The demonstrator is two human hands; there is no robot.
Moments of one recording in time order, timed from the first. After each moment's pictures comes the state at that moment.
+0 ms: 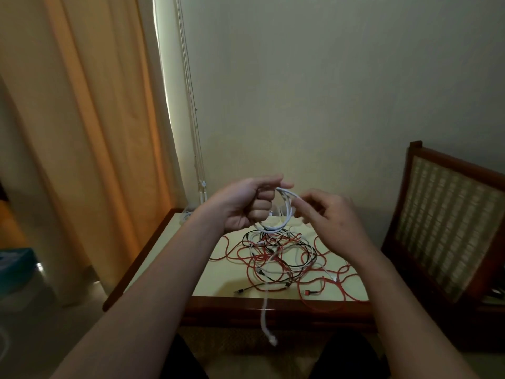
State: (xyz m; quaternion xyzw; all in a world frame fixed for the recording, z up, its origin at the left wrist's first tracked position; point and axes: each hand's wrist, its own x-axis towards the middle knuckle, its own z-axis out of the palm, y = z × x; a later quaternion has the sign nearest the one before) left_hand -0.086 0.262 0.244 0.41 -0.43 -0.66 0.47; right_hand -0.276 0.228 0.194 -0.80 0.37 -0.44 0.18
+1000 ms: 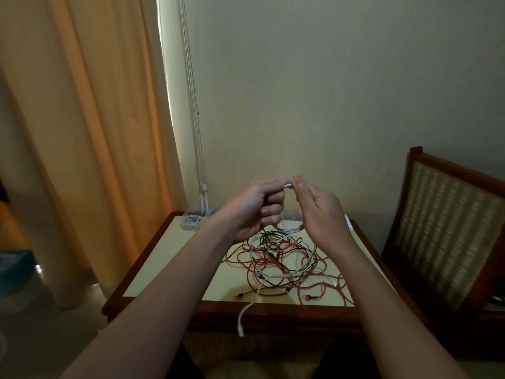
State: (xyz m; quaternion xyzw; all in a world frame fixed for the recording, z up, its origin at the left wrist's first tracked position) left_hand -0.100 0.265 0.233 0.33 -0.47 -0.61 0.54; right_hand -0.243 0.235 0.207 -0.74 0.39 -0.52 0.20
